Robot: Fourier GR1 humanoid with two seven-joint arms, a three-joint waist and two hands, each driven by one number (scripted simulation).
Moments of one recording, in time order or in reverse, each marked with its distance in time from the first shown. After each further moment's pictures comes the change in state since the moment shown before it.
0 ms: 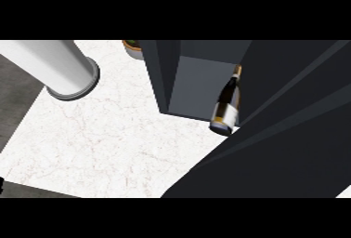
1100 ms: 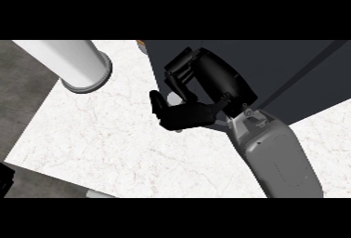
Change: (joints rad) left arm -0.088 -0.017 -0.032 -0.004 -0.013 -0.027 0.033; right arm -0.577 0.073 -0.209 0.586 0.109 -0.372 0.110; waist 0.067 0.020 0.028
